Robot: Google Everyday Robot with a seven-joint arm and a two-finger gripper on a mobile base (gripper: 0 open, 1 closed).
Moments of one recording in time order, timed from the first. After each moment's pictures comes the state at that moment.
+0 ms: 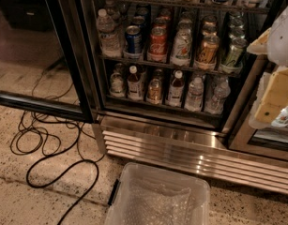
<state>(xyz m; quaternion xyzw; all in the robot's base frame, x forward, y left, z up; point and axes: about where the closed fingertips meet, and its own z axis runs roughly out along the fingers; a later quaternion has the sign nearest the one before) 0.438 -0.217 0.976 -0.60 0.78 -0.03 0.16</state>
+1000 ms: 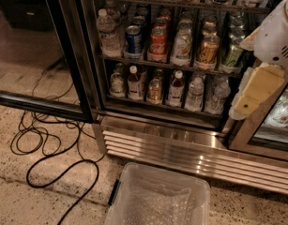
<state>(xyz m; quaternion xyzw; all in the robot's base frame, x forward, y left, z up) 0.462 -0.201 0.973 -0.57 0.80 -0.03 0.21</state>
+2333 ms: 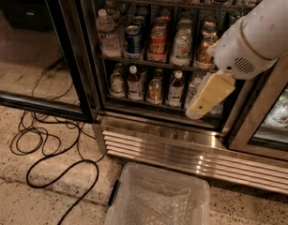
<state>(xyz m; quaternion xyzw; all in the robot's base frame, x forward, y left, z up) 0.485 -0.135 0.948 -0.55 0.79 0.03 0.27</state>
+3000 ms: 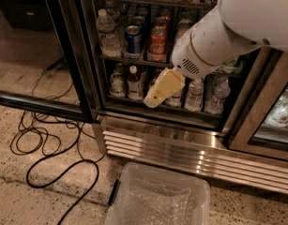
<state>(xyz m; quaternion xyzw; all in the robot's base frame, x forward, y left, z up) 0.530 -0.063 0.937 -0.49 0.80 0.03 0.34</state>
